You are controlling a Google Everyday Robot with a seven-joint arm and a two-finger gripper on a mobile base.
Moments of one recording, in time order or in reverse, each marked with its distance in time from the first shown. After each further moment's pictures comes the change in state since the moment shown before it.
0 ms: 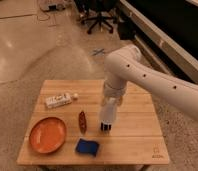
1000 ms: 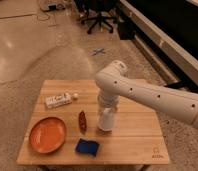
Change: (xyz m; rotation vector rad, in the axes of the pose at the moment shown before) arm -0.003 -0.006 0.067 -0.086 0.005 -0.049
